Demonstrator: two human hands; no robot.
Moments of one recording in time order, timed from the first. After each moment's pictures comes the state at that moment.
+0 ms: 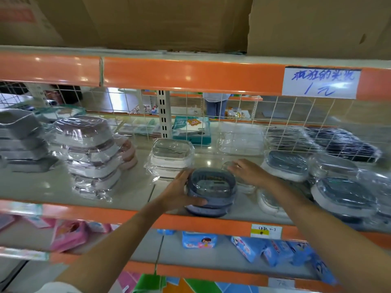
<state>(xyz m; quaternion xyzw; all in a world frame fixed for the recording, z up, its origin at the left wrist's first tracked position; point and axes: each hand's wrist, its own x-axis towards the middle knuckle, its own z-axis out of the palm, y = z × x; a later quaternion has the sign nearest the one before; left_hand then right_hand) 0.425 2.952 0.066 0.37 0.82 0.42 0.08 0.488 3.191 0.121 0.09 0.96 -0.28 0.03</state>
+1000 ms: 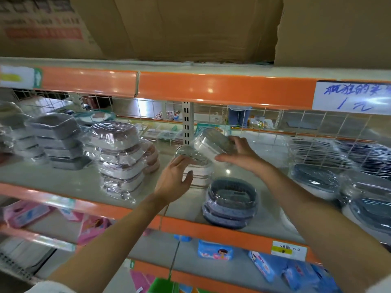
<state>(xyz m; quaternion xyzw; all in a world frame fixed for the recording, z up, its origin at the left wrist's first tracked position) 0.416 2.910 0.118 0.34 0.86 0.31 -0.21 0.429 3.137 0.168 0.05 0.91 -0.40 -0.05</state>
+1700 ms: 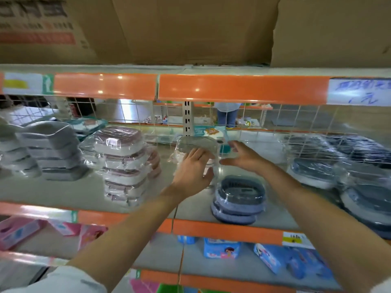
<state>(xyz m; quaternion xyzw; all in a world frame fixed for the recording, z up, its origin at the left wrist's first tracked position) 0.415 2.919 0.144 0.43 0.84 0.24 -0.23 0.441 3.108 0.171 0.06 0.93 -0.36 -0.05</state>
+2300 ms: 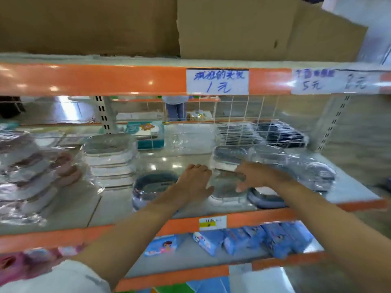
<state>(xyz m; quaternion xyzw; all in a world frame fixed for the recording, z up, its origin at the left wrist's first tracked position) 0.492 3.124 0.111 0.53 0.84 0.00 -0.08 0.592 3.305 0.148 0.13 0.98 -0.04 0.14</state>
